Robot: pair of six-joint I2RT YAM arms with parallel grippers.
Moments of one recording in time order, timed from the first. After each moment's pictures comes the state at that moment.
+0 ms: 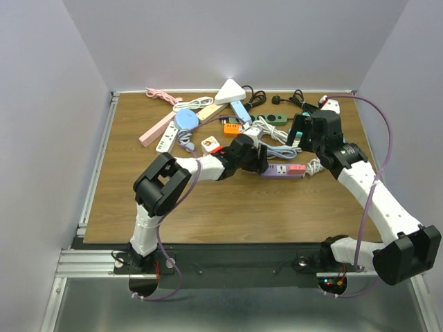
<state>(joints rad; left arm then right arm) -0.82 2.03 1.25 0.22 0.07 -0.46 0.33 1.19 1.12 -0.49 0.32 0.41</state>
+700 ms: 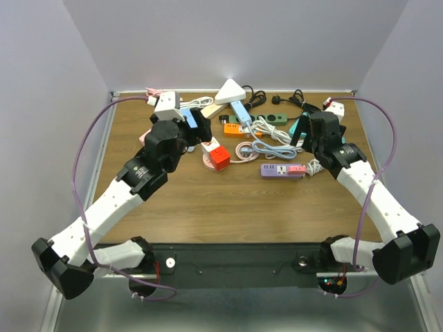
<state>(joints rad) -0.70 1.08 1.13 -0.20 -0.44 -0.44 0.33 1.20 1.11 -0.54 0.46 0.44</state>
